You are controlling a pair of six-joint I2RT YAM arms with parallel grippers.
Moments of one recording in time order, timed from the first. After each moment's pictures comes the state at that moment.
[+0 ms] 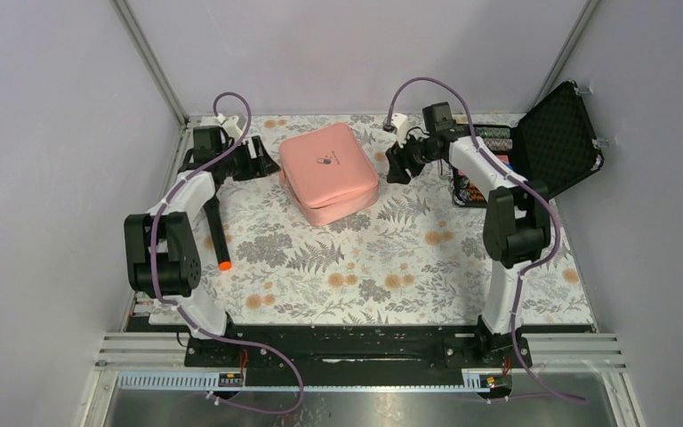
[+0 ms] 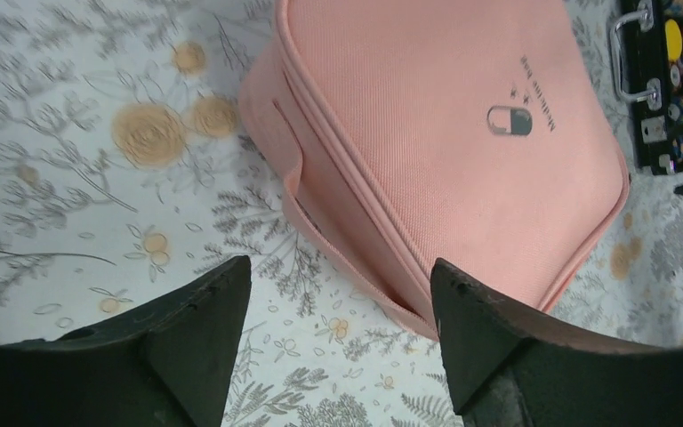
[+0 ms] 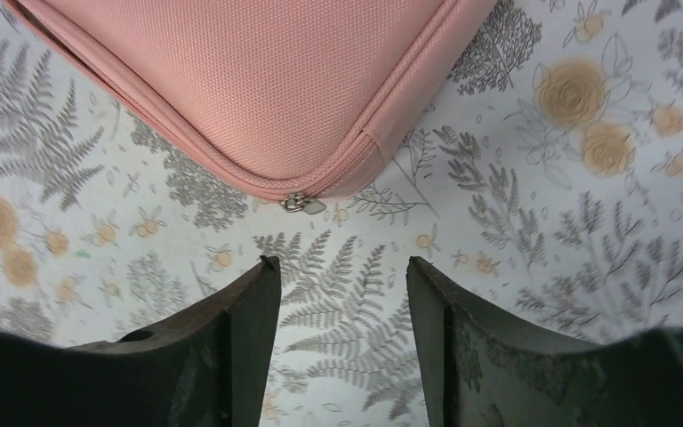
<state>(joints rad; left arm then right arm) 0.05 1.66 1.19 -0.16 0.53 -0.20 0.26 1.96 1.60 -0.61 -0.64 -0.50</state>
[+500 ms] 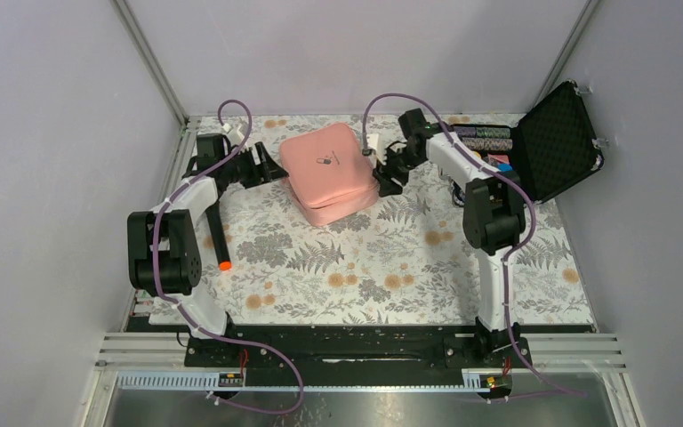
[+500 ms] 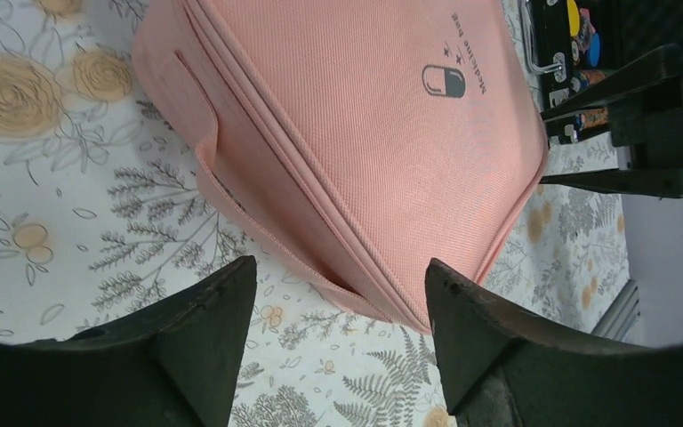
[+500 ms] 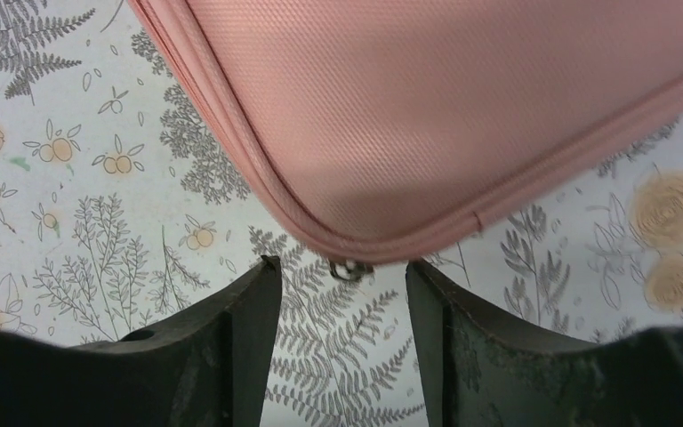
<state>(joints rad) 0.05 1.71 1.13 -0.10 0.72 -0.31 0.33 2.17 1.83 -0.88 -0.65 -0.96</state>
